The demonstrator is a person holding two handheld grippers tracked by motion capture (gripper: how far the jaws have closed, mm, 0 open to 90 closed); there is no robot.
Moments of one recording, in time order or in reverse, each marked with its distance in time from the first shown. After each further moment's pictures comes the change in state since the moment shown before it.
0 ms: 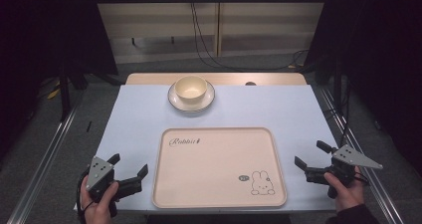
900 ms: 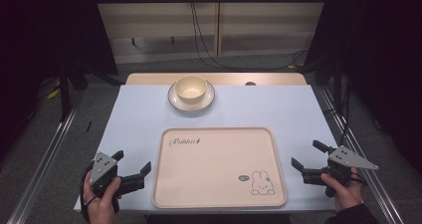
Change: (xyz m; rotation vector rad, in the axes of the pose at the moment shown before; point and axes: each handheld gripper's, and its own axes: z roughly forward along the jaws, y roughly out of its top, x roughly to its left) left arm -0.002 0.009 0.009 0.017 -0.029 0.009; right arm 0.005 -0.001 0.004 -0.014 0.039 -0.048
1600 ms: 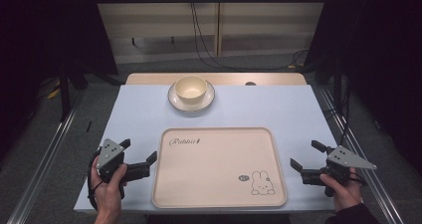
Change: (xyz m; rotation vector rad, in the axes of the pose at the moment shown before) left arm 0.002 0.024 0.028 0.000 -0.071 0.000; right arm 0.001 -0.001 0.003 0.003 0.013 -0.014
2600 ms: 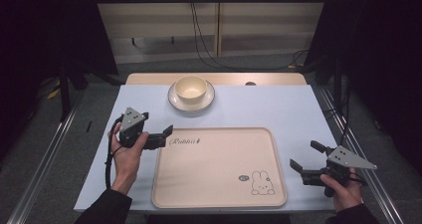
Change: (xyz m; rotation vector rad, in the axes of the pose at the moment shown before) left arm 0.003 0.050 0.065 0.008 -0.037 0.093; right arm 0.000 0.000 -0.001 -0.012 0.021 0.015
